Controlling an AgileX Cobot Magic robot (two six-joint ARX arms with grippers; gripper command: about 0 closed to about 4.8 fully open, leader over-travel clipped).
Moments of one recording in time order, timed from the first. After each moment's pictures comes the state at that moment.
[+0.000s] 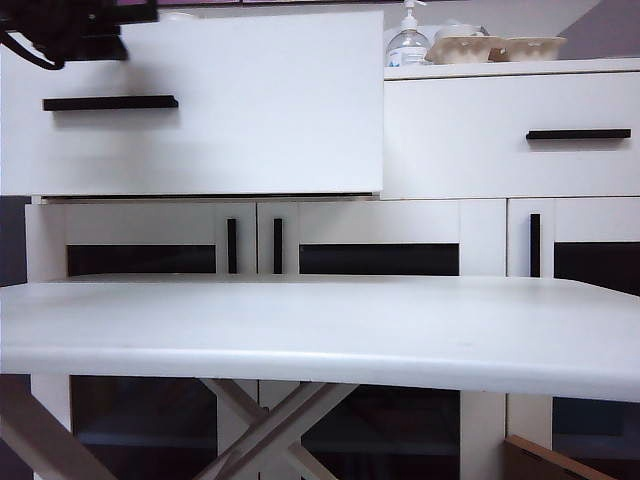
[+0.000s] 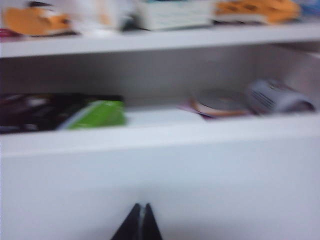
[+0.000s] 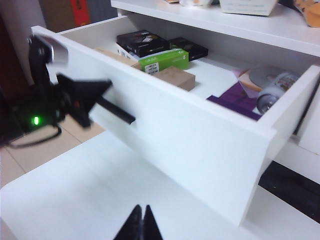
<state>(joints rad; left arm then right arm) -0.20 1.37 0.90 0.57 -0.05 0.05 0.83 1.08 1.34 -0.44 0.13 0.05</state>
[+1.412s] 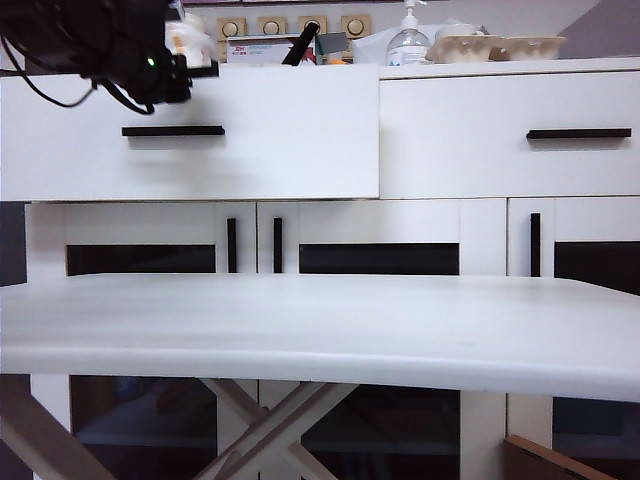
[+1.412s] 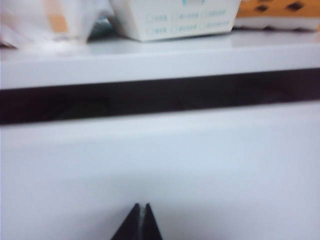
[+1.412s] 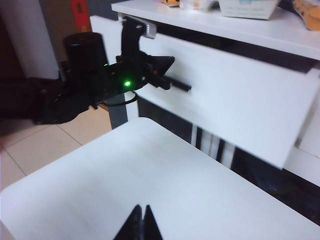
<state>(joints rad) -0.17 1.98 1.61 0.47 0.04 0.04 0.83 1.08 1.34 -0.43 0.13 0.05</state>
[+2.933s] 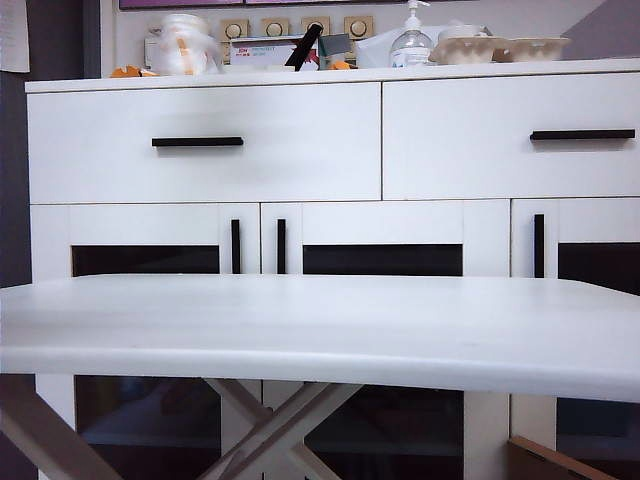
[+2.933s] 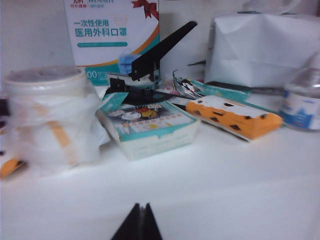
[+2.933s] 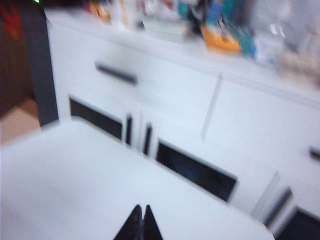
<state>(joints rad) -0.17 1.92 2.24 -0.24 0.12 0.01 0.82 0.78 1.23 -0.56 0.36 -0.08</state>
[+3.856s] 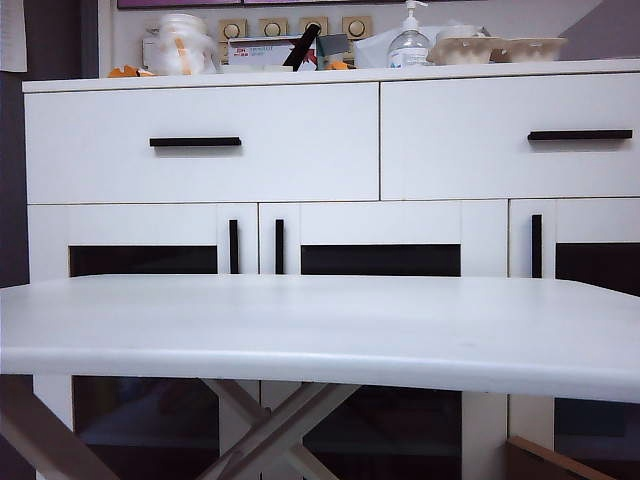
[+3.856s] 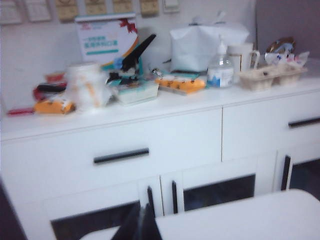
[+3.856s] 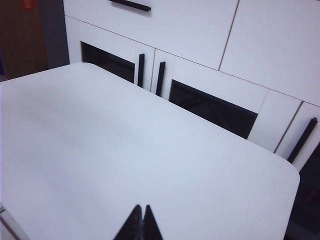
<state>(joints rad) -0.20 0.65 1.30 -0.52 0.12 0.07 0.82 0.21 0.59 -0.52 0.31 -0.07</state>
